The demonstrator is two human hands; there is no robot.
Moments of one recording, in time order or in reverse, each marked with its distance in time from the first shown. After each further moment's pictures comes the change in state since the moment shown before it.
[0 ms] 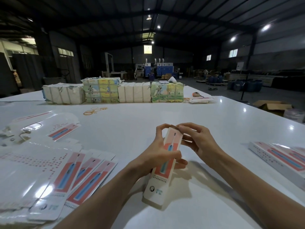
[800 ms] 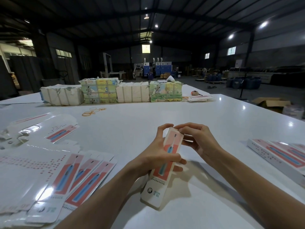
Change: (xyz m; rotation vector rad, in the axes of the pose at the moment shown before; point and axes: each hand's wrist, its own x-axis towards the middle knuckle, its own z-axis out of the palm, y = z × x) left_hand -0.004 0.004 0.001 0.013 -0.056 0.067; right_hand -0.006 -0.006 0.000 -0.056 0.020 0.001
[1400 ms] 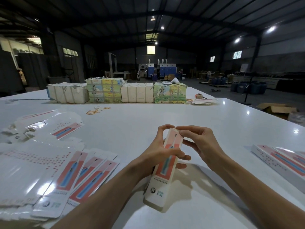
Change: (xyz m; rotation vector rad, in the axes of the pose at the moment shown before) left_hand 0.001 0.003 0.000 -0.269 0.026 -0.048; right_hand -0.004 -0.002 0.006 -0.010 -0.030 -0.068
